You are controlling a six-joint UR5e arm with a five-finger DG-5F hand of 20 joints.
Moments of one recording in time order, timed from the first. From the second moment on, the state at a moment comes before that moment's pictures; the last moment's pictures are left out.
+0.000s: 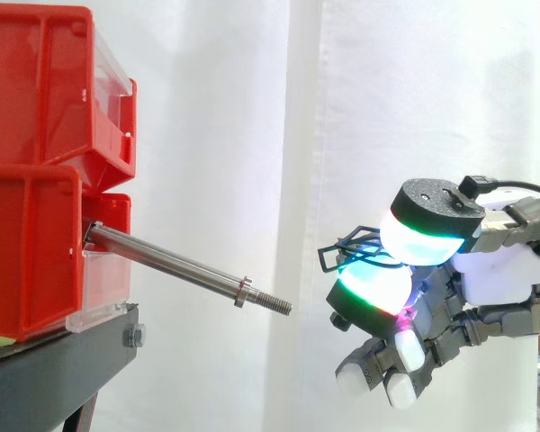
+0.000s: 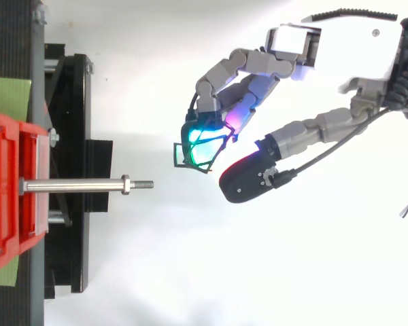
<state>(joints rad) 0.05 -2.20 -1.32 -2.85 -1.47 -0.27</state>
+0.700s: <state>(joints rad) 0.06 -2.20 -1.32 -2.85 -1.46 -0.27</state>
